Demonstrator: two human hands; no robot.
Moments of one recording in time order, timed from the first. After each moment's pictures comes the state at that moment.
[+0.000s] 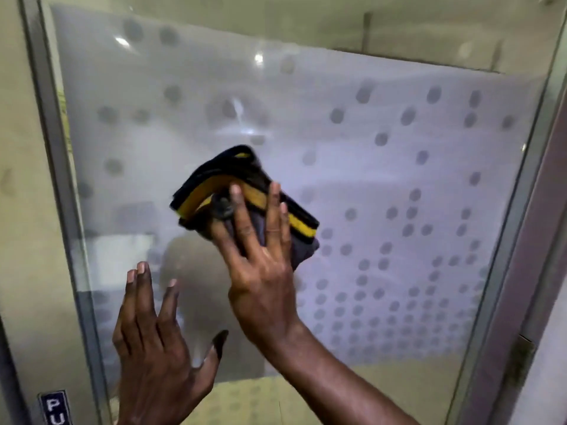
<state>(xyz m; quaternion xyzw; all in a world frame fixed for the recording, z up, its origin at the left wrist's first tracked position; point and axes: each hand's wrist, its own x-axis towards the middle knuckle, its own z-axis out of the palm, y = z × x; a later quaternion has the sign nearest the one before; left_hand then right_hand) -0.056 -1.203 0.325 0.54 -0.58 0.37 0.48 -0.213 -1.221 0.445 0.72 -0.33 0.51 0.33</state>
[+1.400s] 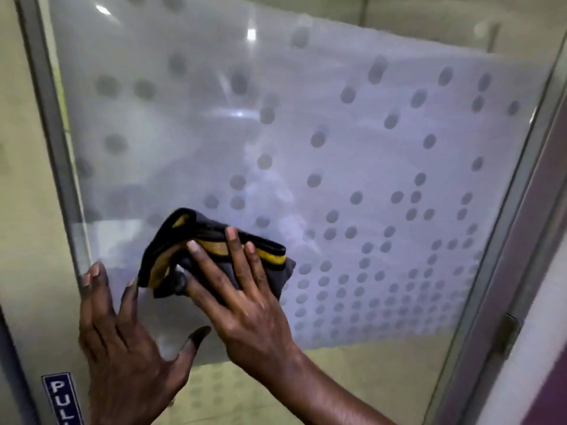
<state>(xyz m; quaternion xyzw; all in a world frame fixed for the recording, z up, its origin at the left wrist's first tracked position) -0.002 -1.200 0.304 0.54 -0.58 0.34 0.51 -0.201 -1.214 0.379 0.82 -0.28 0.39 0.32</state>
